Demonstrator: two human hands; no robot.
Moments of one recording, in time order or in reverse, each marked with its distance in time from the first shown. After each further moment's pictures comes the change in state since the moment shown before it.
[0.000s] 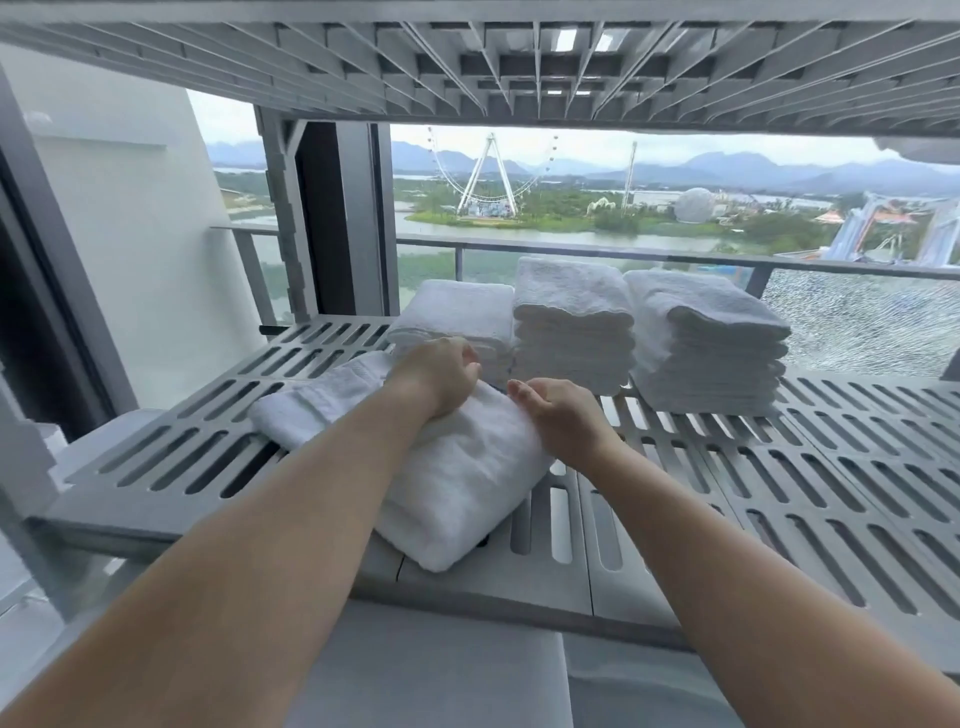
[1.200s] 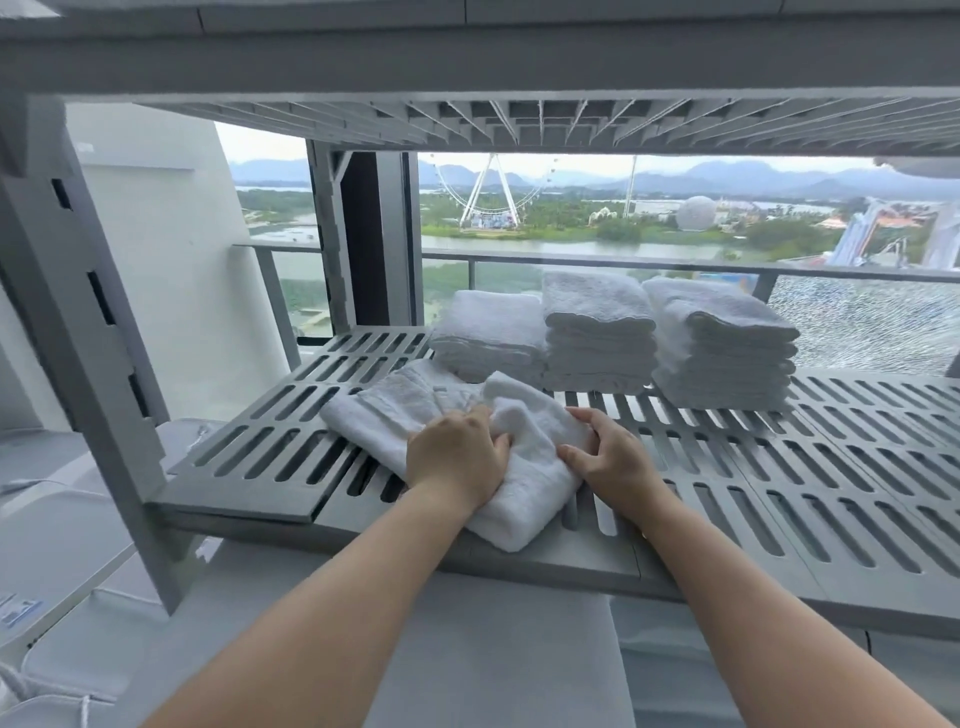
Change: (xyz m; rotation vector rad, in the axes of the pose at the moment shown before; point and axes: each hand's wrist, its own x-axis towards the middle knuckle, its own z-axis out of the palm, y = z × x) left_hand -0.116 -0.022 0.015 0.272 0.206 0.039; right_hand -0.071 0.008 0.016 0.163 0.068 0.058
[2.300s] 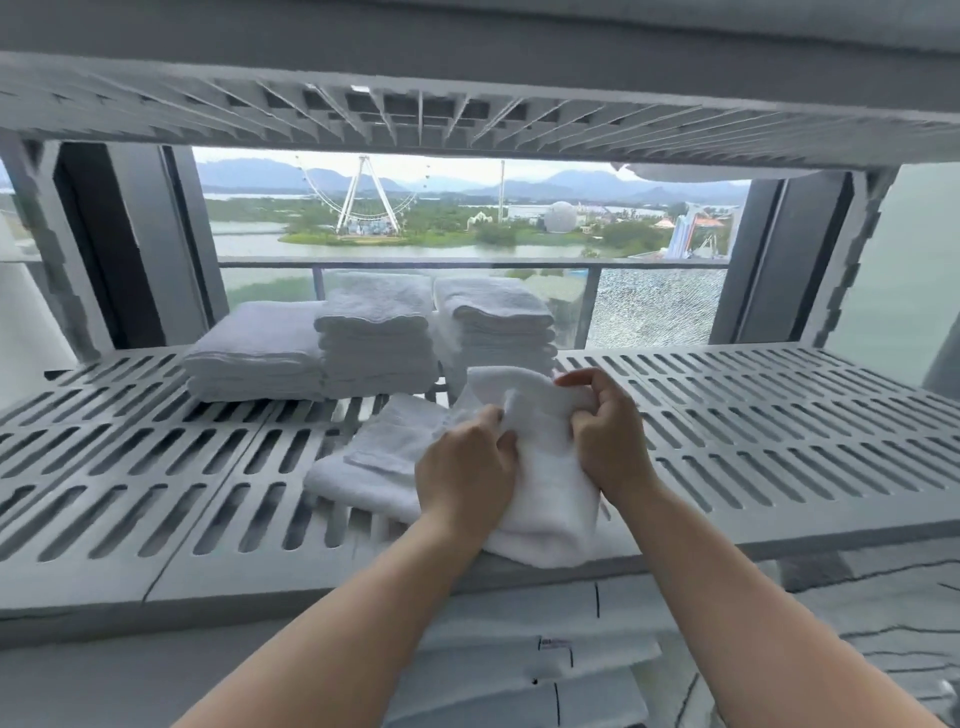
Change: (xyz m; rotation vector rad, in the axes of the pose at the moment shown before) left_hand -0.021 0.271 0.044 -0.449 0.137 0.162; right_hand -0.059 0.094 -0.214 0.131 0.489 0.044
